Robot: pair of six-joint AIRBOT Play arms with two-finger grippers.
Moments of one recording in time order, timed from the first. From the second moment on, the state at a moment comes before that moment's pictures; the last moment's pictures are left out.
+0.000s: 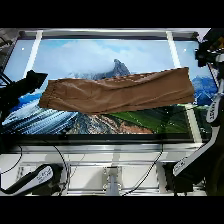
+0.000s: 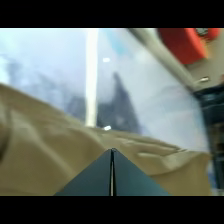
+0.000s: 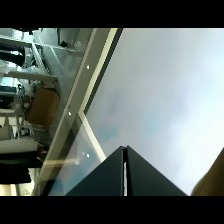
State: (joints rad) left arm 0.40 -1.15 0.92 0.35 -0.84 -0.97; right arm -0.44 -2.01 2.07 -0.93 0.72 1.95
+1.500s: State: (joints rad) left arm 0.62 -1.70 1.34 0.80 -1.13 -1.27; right arm -0.35 -1.87 2.07 -0.77 1.60 1.60
